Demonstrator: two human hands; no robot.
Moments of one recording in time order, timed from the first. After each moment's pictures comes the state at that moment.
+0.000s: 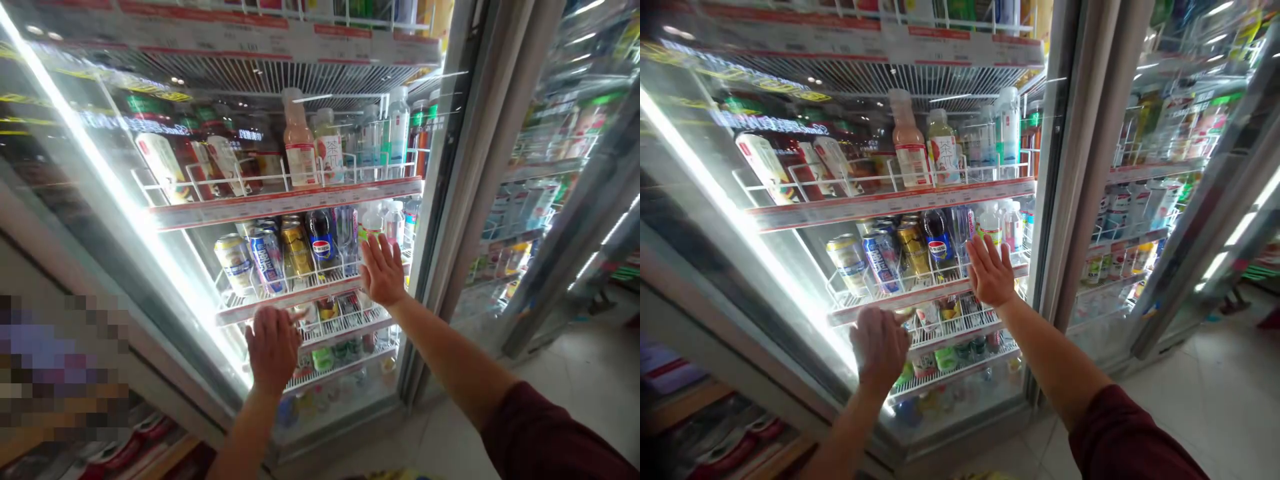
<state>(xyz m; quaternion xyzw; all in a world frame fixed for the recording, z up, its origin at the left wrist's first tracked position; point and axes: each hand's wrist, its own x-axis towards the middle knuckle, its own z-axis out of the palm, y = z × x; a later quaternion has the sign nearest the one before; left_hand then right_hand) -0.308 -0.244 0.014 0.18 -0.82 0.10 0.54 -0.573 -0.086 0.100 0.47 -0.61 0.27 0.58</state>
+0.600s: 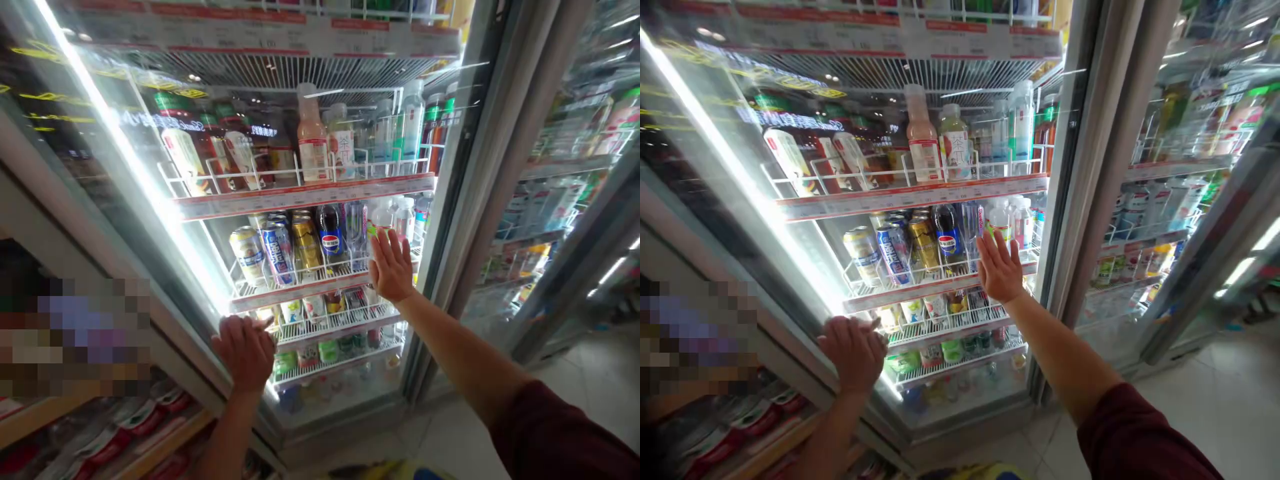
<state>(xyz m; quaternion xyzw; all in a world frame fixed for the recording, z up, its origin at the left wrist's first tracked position) -0.254 -0.282 -0.016 0.27 -0.77 0.14 0.56 -0.576 -0.086 0.097 0.48 -0.61 0.28 0.57</state>
